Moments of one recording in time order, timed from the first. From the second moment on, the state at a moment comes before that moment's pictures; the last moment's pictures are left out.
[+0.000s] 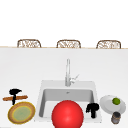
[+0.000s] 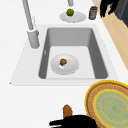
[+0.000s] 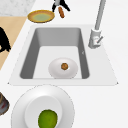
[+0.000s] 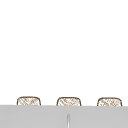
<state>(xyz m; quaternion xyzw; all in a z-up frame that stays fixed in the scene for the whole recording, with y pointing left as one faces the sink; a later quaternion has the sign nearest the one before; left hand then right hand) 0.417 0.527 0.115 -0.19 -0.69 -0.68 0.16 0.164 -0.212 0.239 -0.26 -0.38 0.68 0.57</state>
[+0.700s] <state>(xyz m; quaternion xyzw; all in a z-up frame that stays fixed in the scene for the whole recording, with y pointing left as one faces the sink) 0.453 0.541 0.110 -0.20 -0.71 -0.66 0.16 0.164 -0.212 0.239 -0.26 -0.38 0.68 0.57</state>
